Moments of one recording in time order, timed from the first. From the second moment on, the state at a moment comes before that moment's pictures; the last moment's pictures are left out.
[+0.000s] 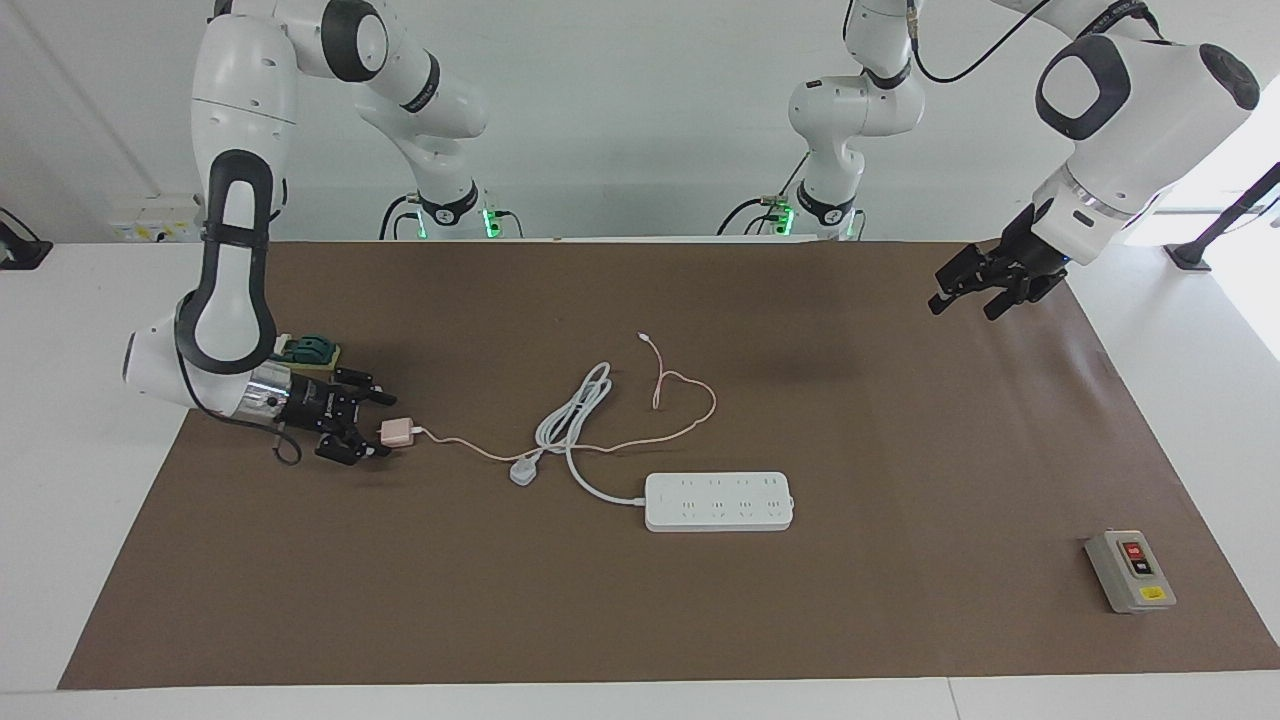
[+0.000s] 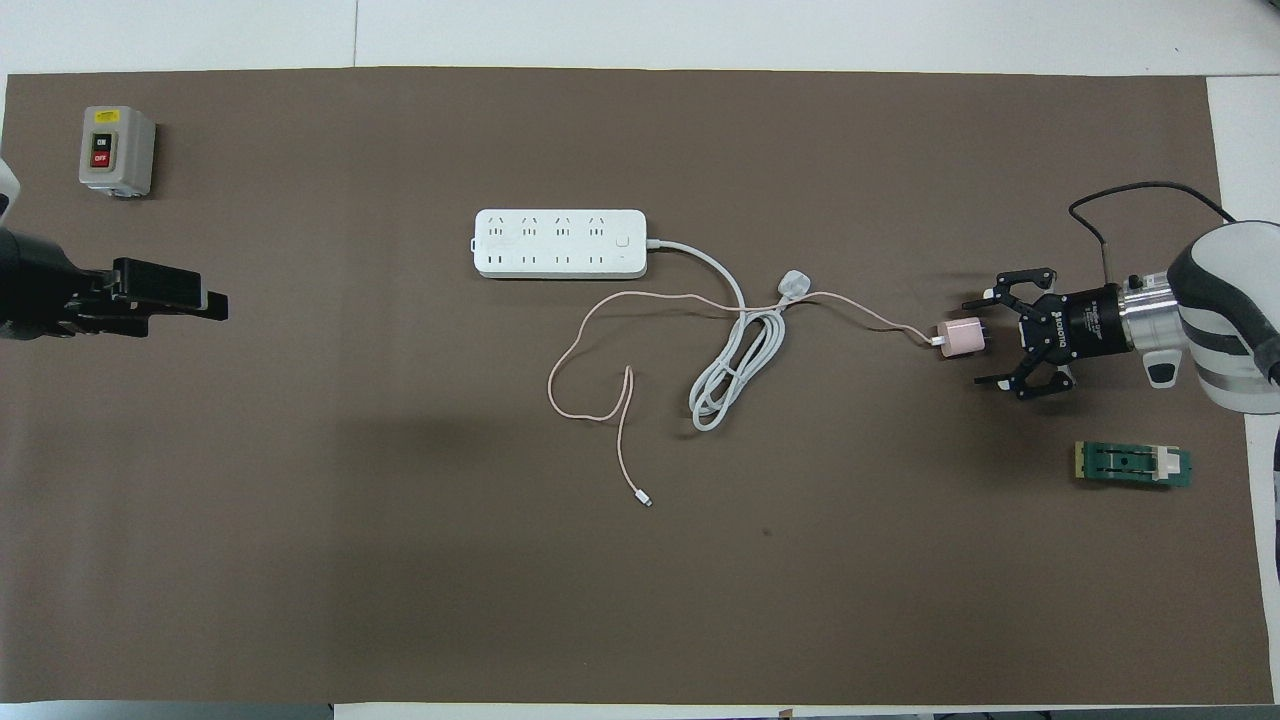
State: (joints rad) left arm -0.04 -0.03 0.05 -1.79 -0.36 1.73 0.05; right arm -0.24 0.47 -0.08 -1.90 0.81 1.87 0.70
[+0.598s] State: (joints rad) left arm -0.09 -0.02 0.03 -1.92 -0.93 1.76 0.15; right arm -0.24 0.46 -0.08 -1.93 0.87 1.89 0.60
